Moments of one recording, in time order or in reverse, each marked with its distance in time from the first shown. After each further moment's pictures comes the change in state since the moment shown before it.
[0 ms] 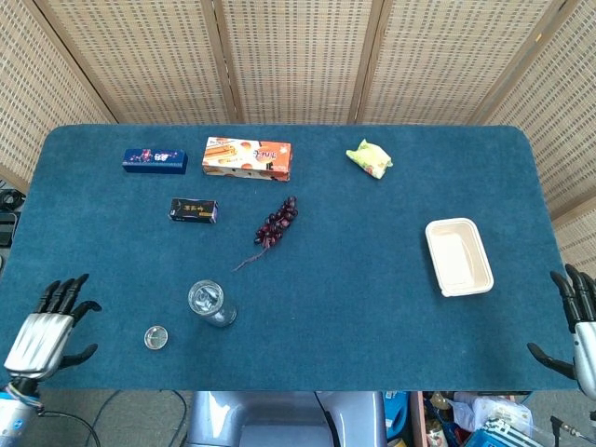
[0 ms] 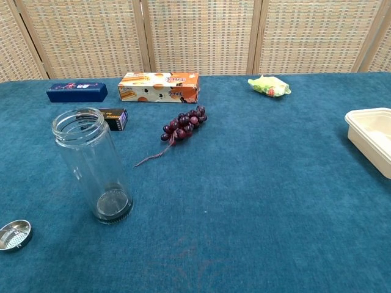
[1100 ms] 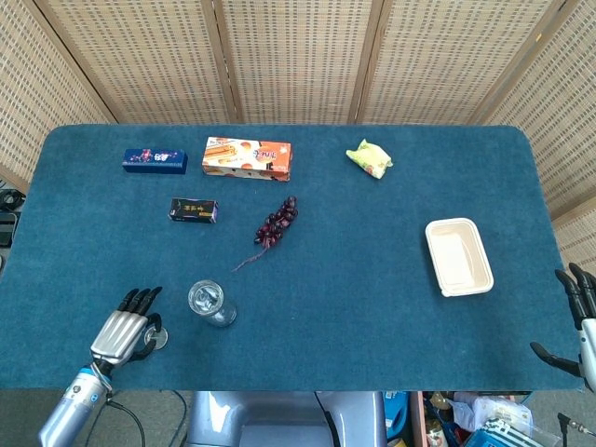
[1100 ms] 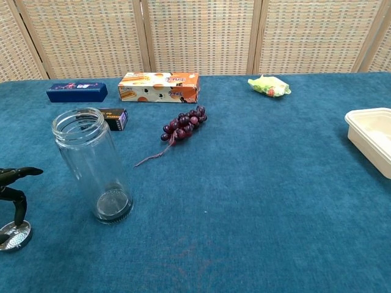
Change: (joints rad) left arm -0.148 -0.307 0.019 0.244 -0.070 -0.192 0.041; right arm 0.013 0.028 0.001 0.012 0.031 -0.044 0.092
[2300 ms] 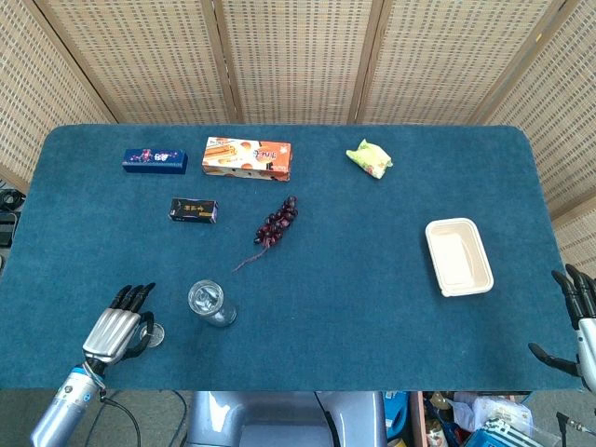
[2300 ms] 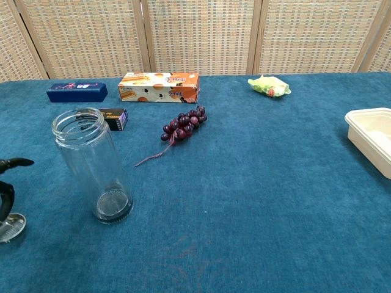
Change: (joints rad) left arm -0.005 0.048 0.010 -0.041 -0.009 0.049 -0.025; right arm 0.007 0.000 -0.006 0.001 0.006 -0.019 0.004
